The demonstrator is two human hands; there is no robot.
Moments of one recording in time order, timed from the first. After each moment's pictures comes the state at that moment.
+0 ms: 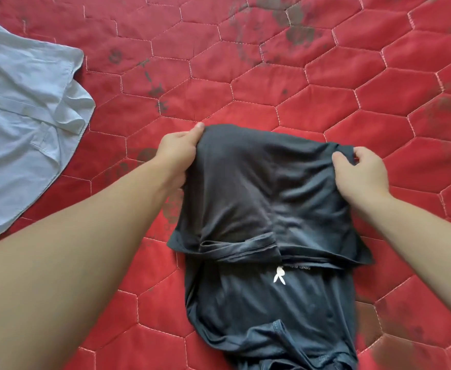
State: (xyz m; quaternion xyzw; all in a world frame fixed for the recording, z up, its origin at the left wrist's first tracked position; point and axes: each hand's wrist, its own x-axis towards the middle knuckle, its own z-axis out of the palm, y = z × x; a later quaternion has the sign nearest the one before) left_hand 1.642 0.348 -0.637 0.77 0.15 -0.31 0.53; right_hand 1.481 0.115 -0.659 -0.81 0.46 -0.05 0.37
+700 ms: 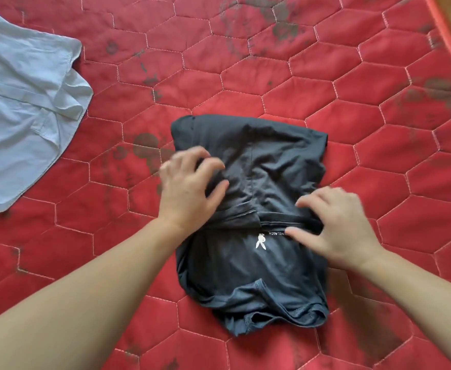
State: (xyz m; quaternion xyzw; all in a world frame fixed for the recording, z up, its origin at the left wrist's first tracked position) left_hand 1.532 0.382 -0.645 0.92 -0.32 0.05 0.22; right_hand 1.366 0.147 -0.650 -0.99 0.06 -0.01 0.16
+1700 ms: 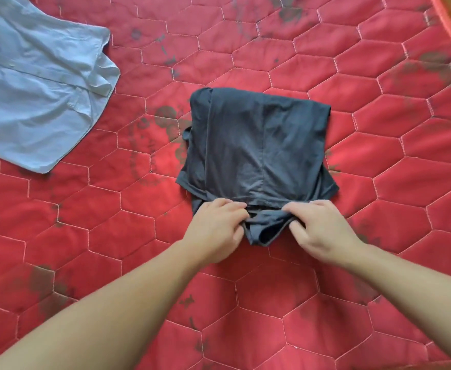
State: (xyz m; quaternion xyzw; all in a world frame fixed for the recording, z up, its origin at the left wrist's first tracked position) left_hand 1.412 0.426 -0.624 0.87 -0.42 -0.22 0.14; right_hand 1.310 0.219 -0.629 -0.95 0.06 0.09 0.28
